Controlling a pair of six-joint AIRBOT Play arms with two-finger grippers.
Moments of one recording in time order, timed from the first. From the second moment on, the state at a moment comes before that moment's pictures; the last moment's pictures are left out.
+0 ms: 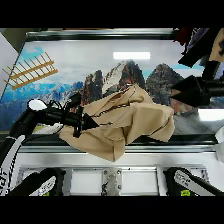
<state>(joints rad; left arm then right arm) -0.11 -1.11 0.76 0.51 -1.39 -0.01 -0.46 -1.20 1.23 -0.36 1.82 0.39</state>
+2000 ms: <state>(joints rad) -0.11 -1.11 0.76 0.53 -1.39 -0.01 -0.32 -1.45 0.92 -0.35 1.84 -0.04</state>
